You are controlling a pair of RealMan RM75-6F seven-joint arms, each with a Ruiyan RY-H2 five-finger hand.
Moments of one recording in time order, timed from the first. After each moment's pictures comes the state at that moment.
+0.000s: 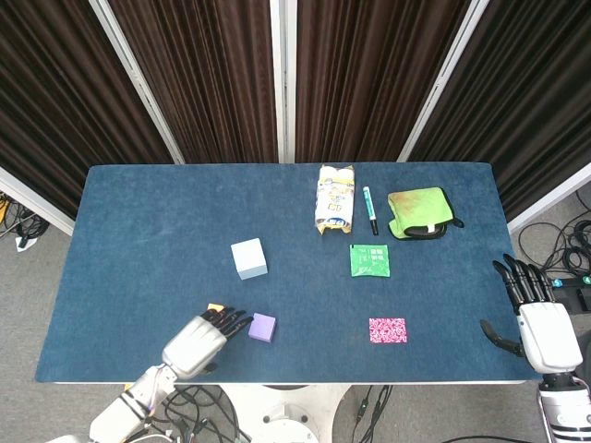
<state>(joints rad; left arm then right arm) -0.41 -1.40 0.02 -1.90 1.54 0.99 0.62 0.08 -1.01 0.05 -1.80 -1.58 1.51 0.00</state>
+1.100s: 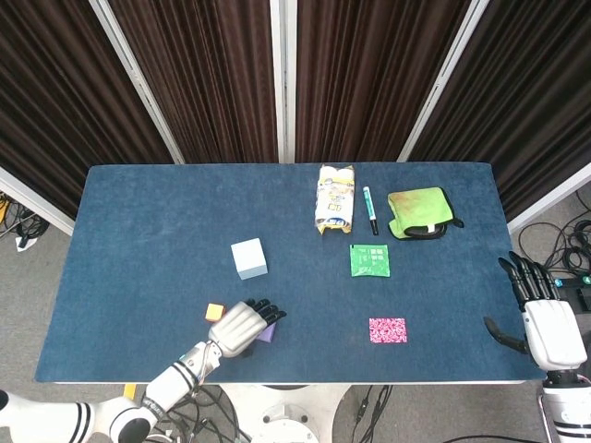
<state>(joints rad) -0.63 -1.61 -0.06 -1.72 1.29 0.86 0.65 0.09 -1.00 0.06 -1.80 -1.55 1.50 0.04</state>
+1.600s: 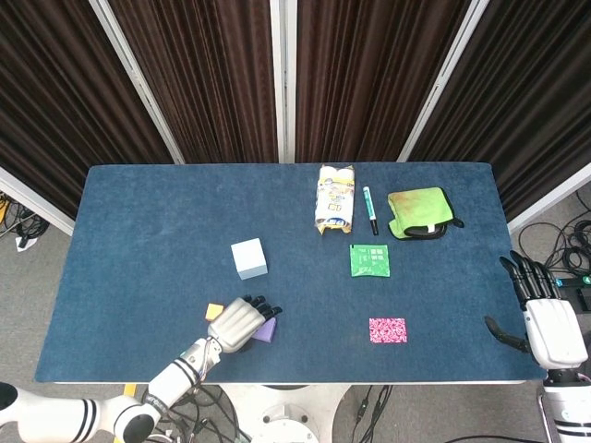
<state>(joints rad) -0.66 -1.63 -0.04 -1.69 1.24 0.91 0.67 0.09 -1.00 0.07 -1.79 -1.54 1.49 0.04</state>
